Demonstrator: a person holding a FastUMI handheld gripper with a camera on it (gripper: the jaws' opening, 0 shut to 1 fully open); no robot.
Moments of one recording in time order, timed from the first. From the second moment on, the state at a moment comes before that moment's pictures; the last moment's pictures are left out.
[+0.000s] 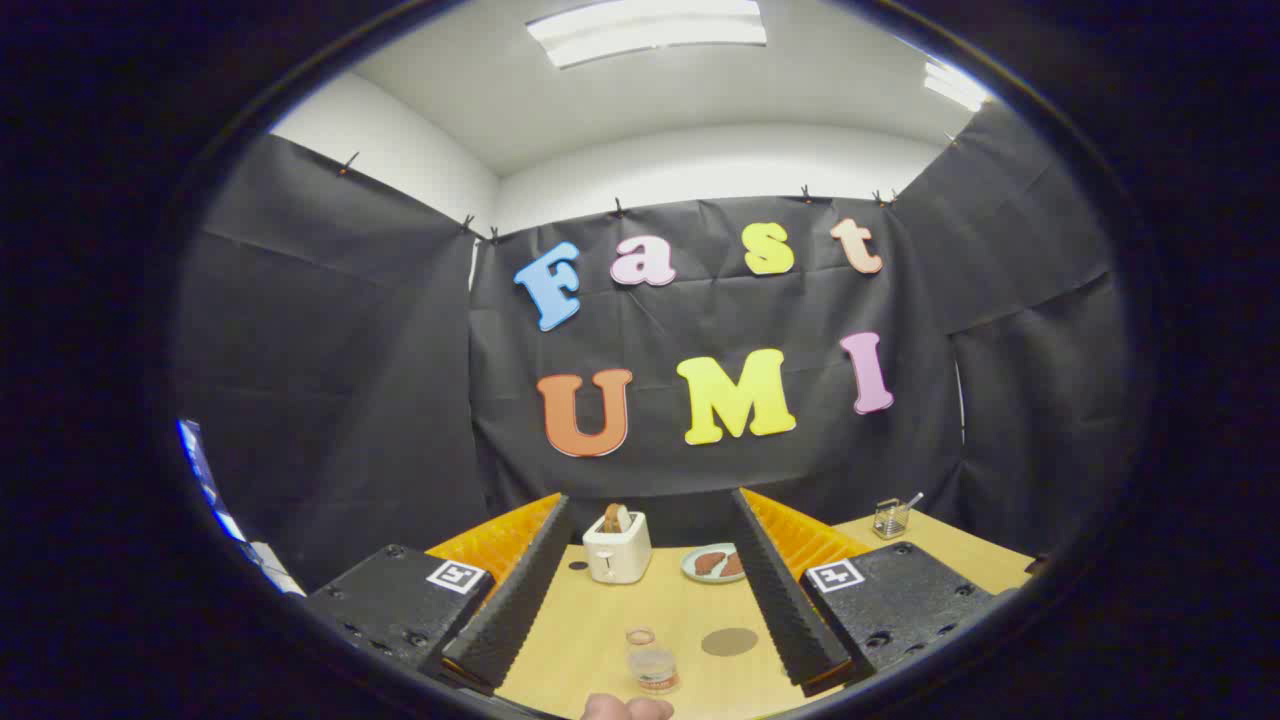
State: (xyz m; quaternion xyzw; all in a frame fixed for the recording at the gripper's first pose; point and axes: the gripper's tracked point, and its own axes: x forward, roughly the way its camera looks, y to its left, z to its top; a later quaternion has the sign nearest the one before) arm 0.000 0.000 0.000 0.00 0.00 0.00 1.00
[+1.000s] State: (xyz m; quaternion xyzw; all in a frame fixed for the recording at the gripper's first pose) arm 0.007 0.013 -0.013 -0.02 0.03 -0.01 1.00
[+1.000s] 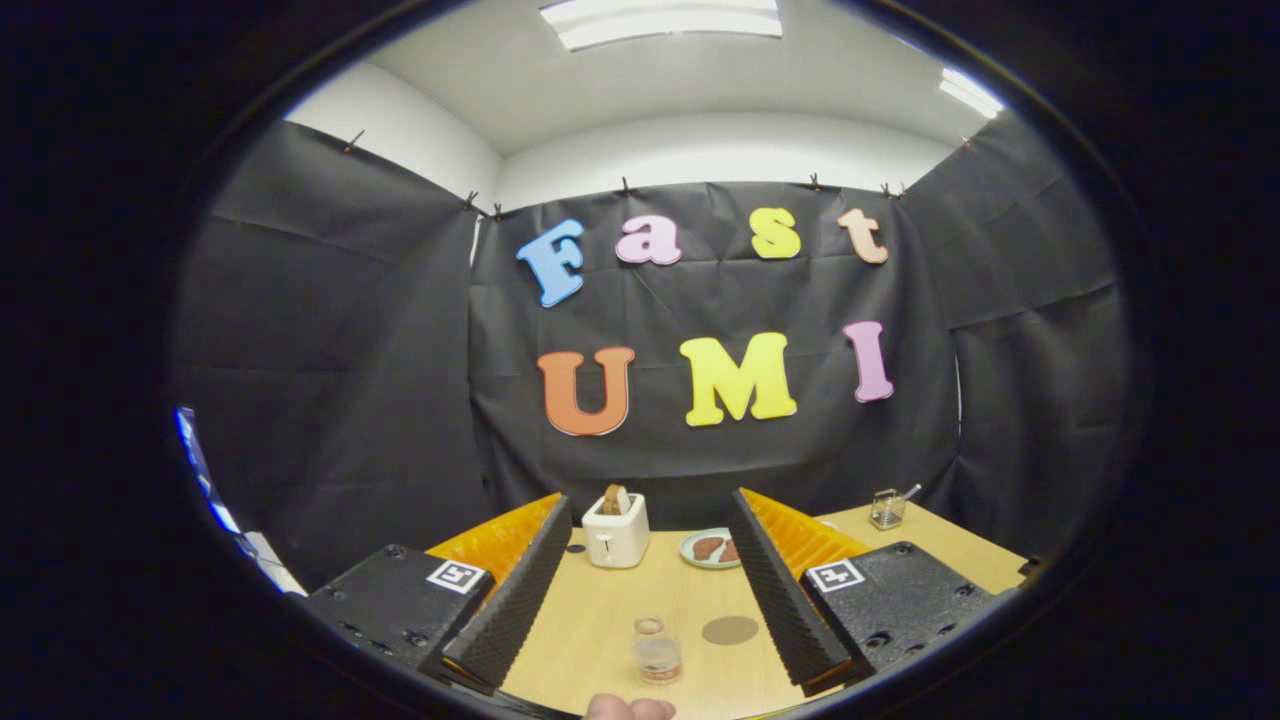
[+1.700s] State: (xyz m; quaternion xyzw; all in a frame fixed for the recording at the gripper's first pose) arm -0.003 0.020 -0.044 -0.03 0.03 -0.01 1.00
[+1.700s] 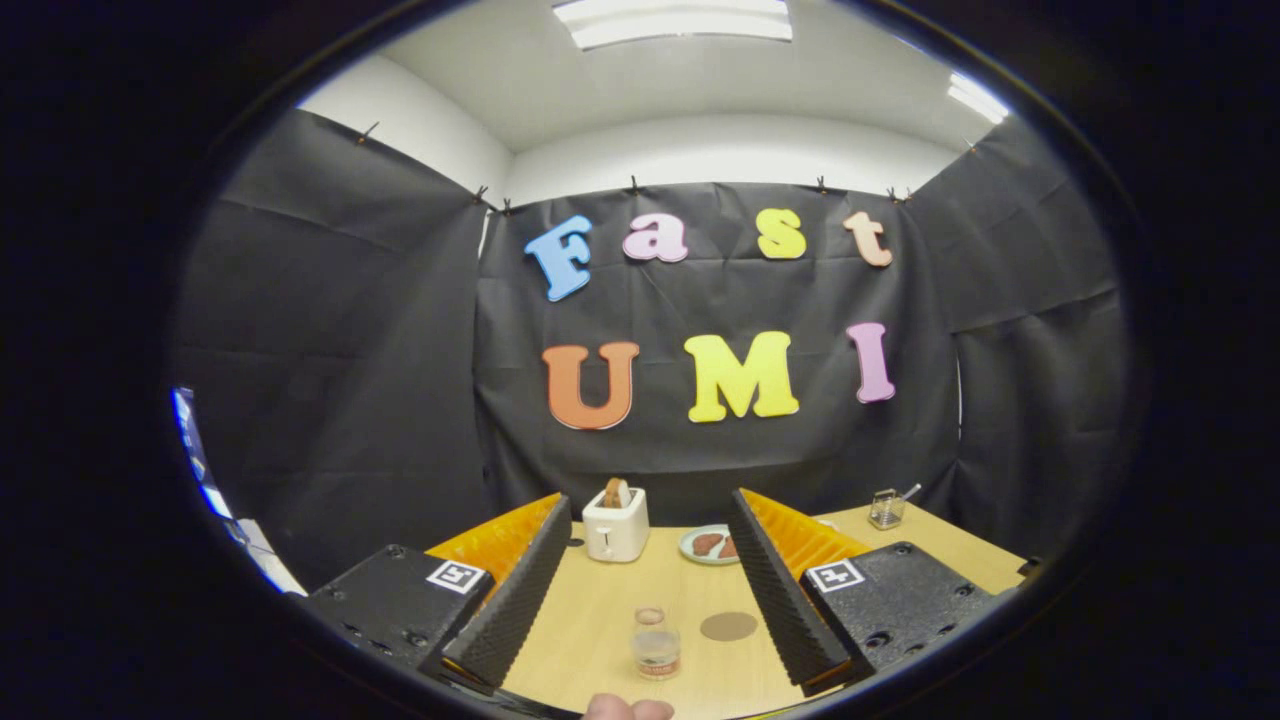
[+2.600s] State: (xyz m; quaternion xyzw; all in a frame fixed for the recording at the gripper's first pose) arm -0.011 -0.014 -0.259 -0.03 0.09 0.00 1.00
